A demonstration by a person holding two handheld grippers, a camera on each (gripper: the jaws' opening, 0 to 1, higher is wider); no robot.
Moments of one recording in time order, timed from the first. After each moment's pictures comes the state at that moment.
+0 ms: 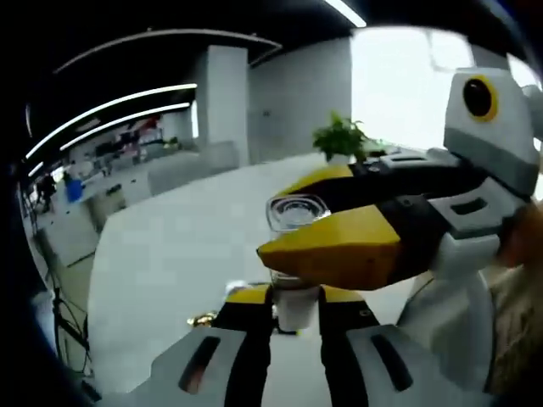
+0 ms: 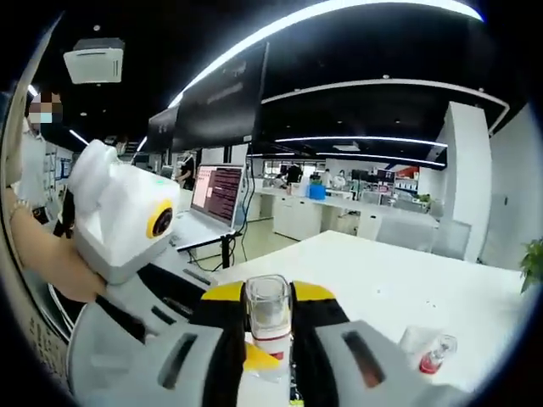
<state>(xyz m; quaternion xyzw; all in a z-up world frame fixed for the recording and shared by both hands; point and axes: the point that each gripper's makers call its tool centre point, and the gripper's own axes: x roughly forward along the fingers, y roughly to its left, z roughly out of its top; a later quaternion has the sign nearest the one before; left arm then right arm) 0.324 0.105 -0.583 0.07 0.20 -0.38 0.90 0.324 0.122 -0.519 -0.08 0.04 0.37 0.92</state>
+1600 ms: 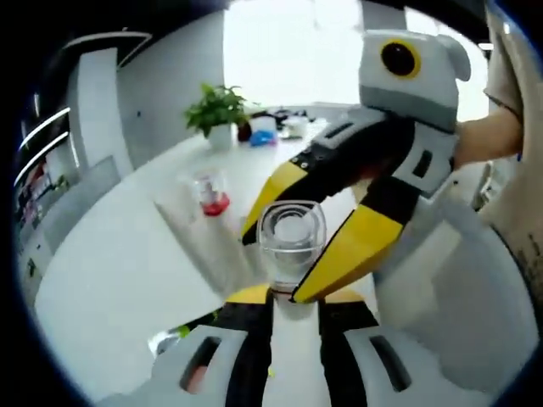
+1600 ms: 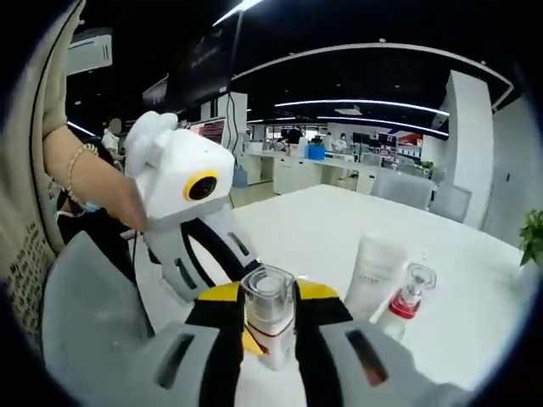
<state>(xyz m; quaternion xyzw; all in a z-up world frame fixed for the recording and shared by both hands) 0.328 -0.013 -0.671 0.19 0.21 -0.63 0.72 0.340 0.015 -0.617 -0.10 0.14 0.37 0.91</state>
